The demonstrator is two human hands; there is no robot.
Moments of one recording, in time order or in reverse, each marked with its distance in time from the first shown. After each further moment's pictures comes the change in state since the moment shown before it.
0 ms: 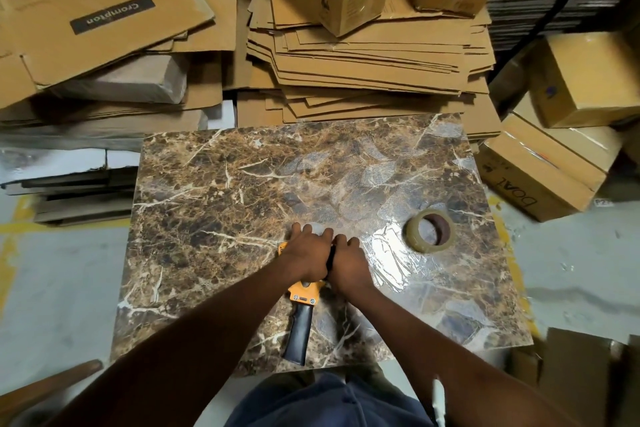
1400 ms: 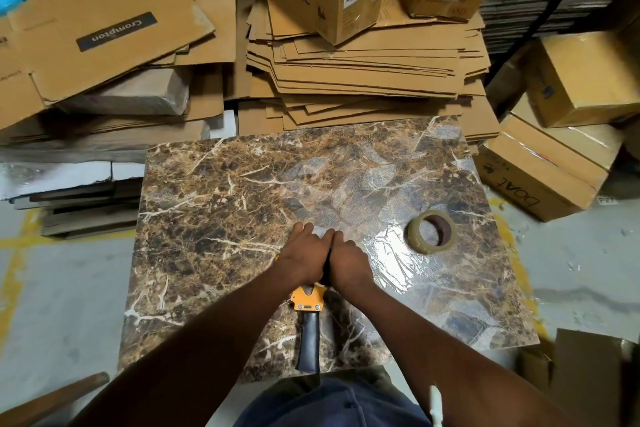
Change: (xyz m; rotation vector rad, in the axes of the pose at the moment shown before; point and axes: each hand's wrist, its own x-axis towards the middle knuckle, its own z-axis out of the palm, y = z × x) left_hand -0.017 -0.004 -0.013 0.135 0.116 0.015; right_hand -0.017 -0.030 -0.037 -0.046 0.006 0.017
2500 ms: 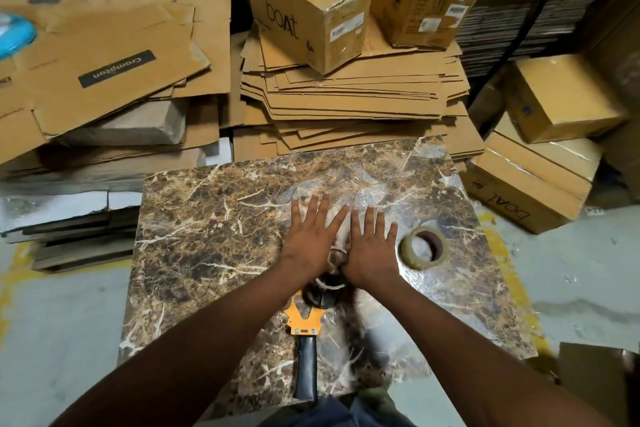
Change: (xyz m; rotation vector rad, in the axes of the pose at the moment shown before) left_hand 0.013 0.005 -0.059 0.130 0.191 -0.044; right_hand 0.008 0.031 -0.067 -0.262 0.167 -0.037
